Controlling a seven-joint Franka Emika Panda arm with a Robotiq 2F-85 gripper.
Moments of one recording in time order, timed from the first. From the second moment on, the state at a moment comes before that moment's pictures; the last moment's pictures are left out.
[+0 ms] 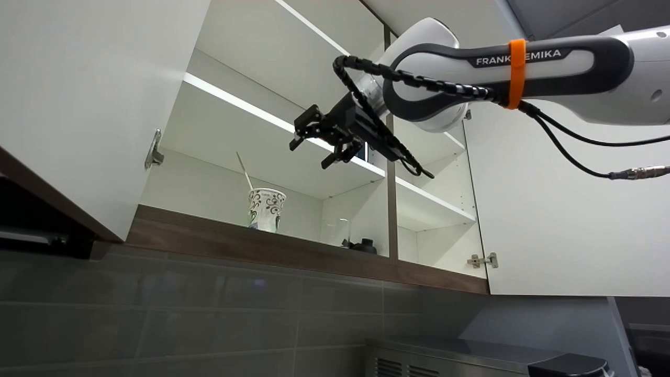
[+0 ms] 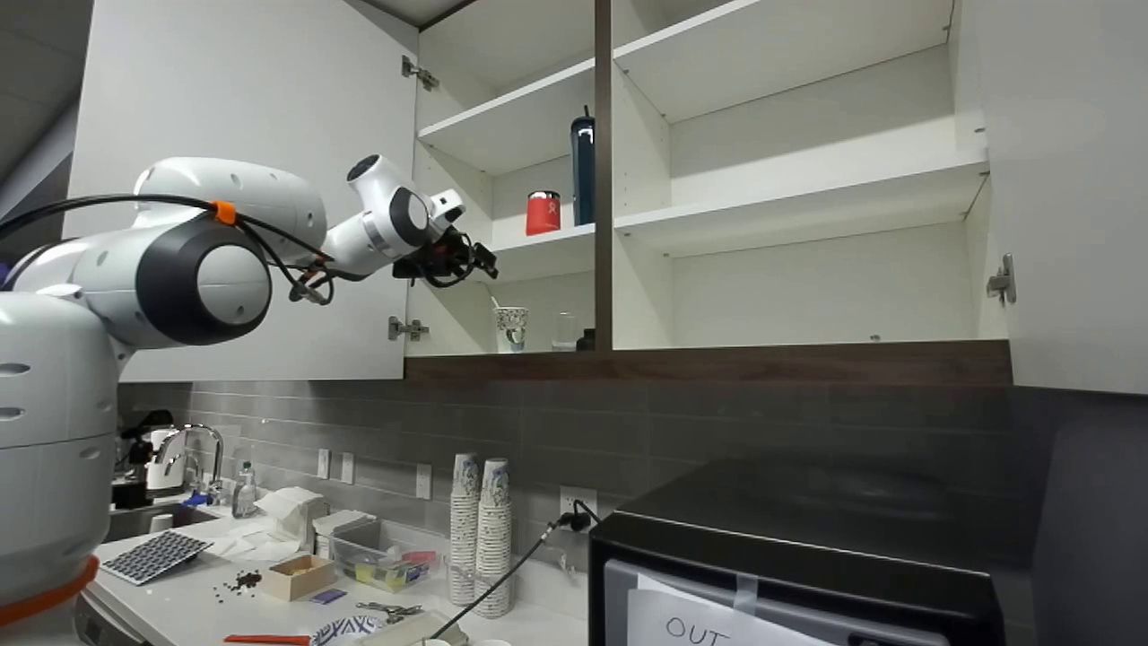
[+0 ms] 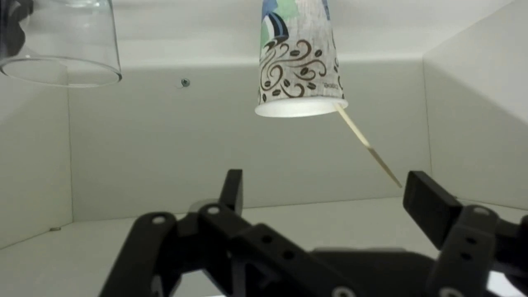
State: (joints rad) arm 0.13 -0.06 0.23 -1.39 -0.38 2.49 0.46
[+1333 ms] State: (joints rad) arm 0.18 0.10 0.29 -1.22 -0.40 2.47 0.59
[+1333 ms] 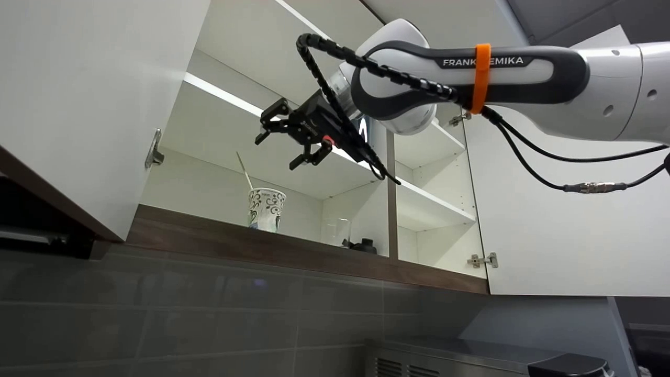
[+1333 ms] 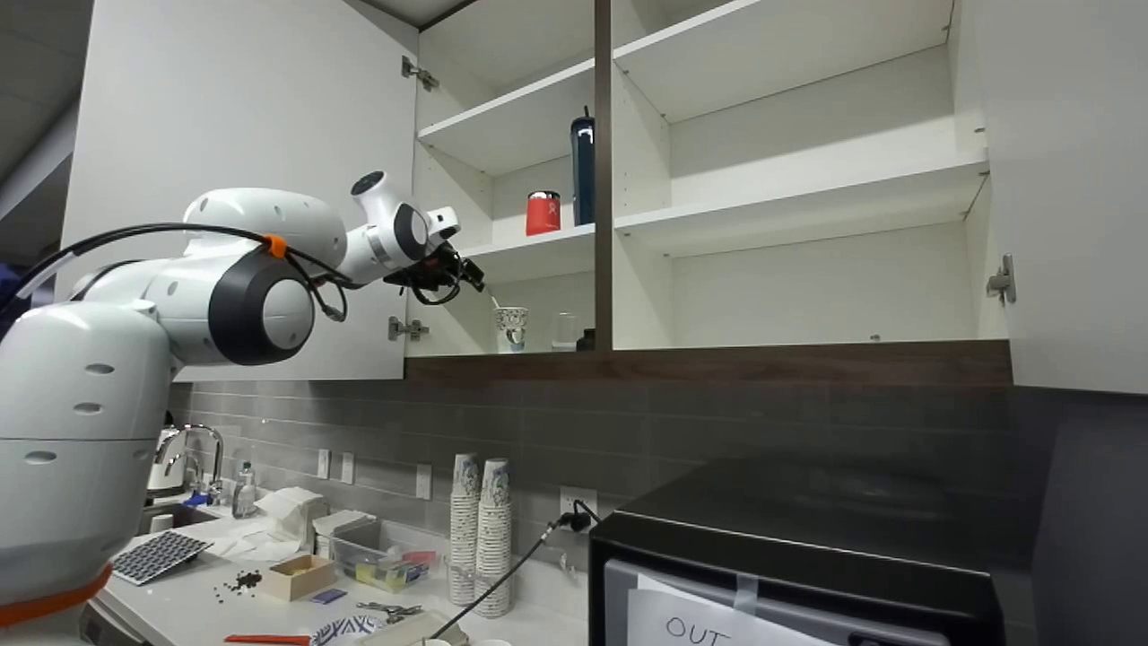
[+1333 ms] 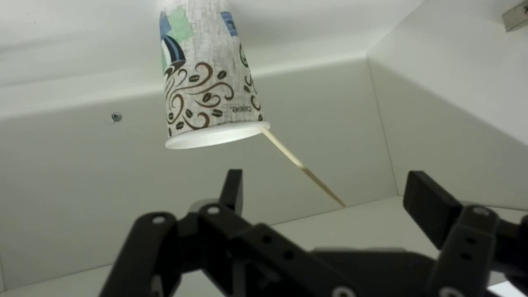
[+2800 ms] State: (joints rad) arm 0.20 0.33 0.22 -0.90 -0.51 2.22 0.93
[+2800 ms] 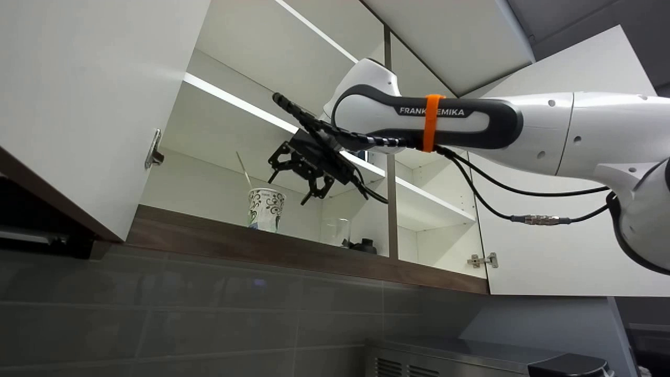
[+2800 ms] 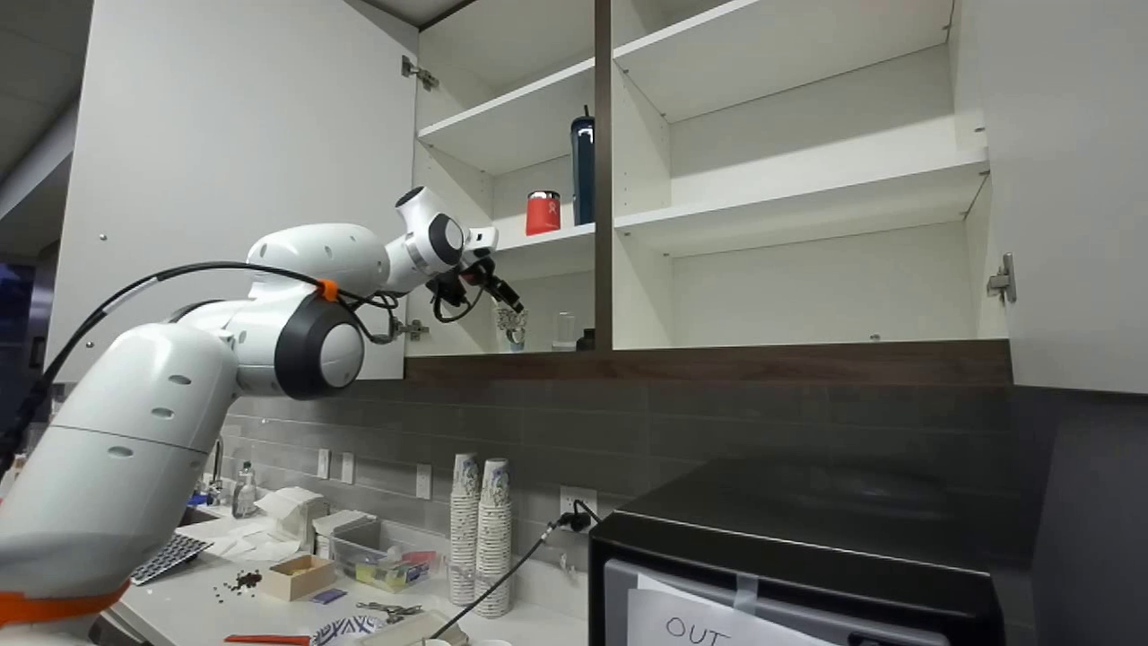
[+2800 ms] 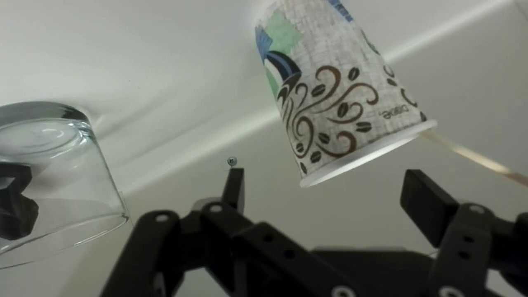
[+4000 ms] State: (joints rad) arm 0.23 0.37 0.21 -0.73 -0.52 2.00 0.94
